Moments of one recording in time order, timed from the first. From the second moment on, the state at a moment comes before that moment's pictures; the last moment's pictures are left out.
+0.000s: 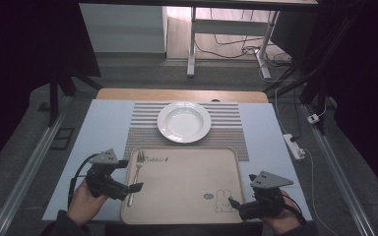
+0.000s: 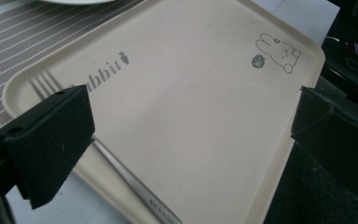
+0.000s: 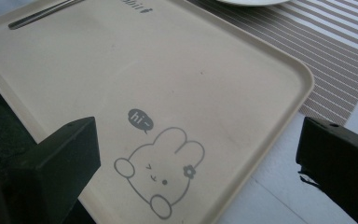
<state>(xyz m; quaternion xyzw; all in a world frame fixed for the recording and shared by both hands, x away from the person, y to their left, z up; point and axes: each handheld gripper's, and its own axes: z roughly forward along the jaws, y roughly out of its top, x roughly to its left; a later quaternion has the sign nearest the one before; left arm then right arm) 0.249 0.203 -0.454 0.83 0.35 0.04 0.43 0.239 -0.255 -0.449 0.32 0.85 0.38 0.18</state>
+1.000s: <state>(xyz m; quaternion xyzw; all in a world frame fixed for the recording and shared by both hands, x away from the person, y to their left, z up) 0.181 0.292 -0.469 0.77 0.44 0.06 0.47 0.210 -0.305 -0.451 0.39 0.82 0.37 0.19</state>
